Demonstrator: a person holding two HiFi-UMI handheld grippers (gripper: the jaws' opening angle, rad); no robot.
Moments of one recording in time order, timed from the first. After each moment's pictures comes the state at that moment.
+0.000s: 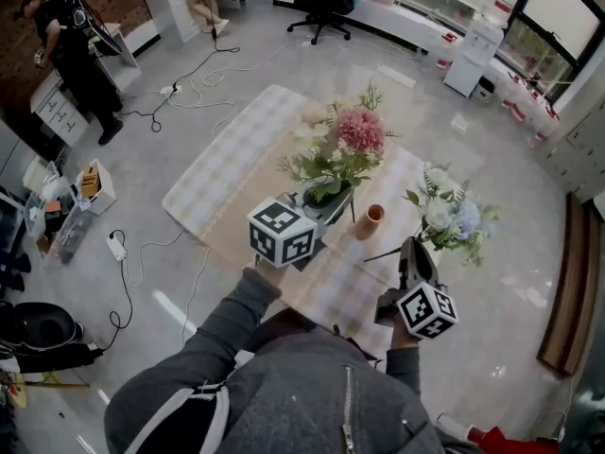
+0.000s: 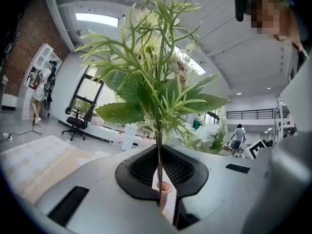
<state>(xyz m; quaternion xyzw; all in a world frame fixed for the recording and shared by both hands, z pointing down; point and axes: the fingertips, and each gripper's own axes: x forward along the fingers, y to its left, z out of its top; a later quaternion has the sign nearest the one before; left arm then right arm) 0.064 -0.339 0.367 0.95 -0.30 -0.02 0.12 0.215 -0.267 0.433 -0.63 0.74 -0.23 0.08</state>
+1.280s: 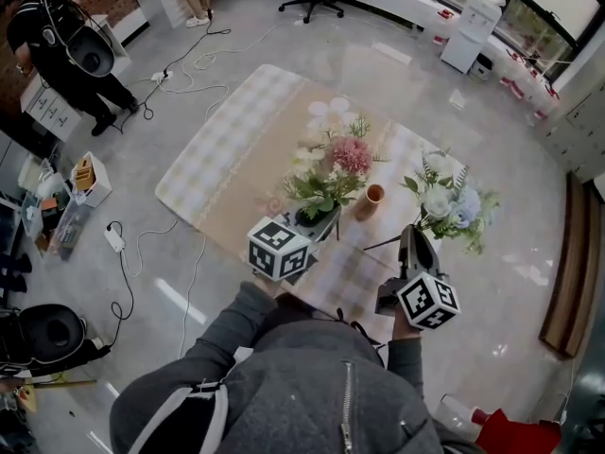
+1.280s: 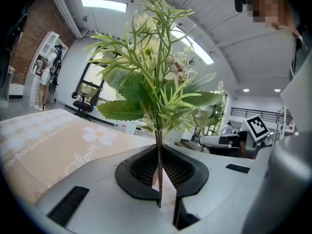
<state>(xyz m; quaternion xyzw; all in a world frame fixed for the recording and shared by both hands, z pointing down) 0.061 -0.301 0.464 0.93 -0.31 0.05 0.19 0.216 -0.260 0.446 -0.63 0.74 -0.23 0.06</state>
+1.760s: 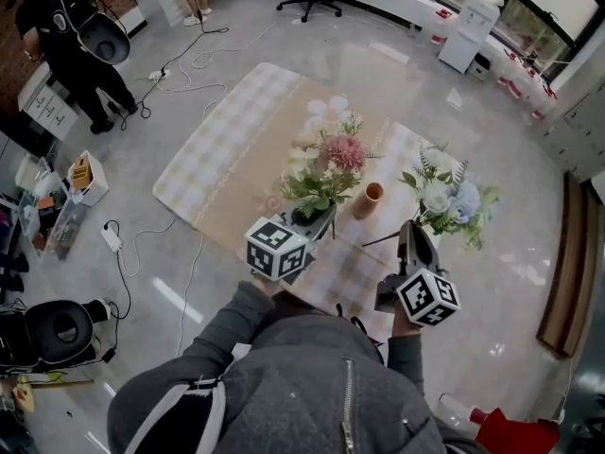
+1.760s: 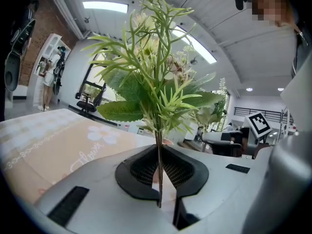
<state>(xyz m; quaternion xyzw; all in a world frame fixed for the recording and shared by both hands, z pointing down) 0.054 -0.302 0.470 0.93 -0.32 0.05 0.19 0.215 -0.264 0.441 -0.63 0.74 -0.22 0.06</state>
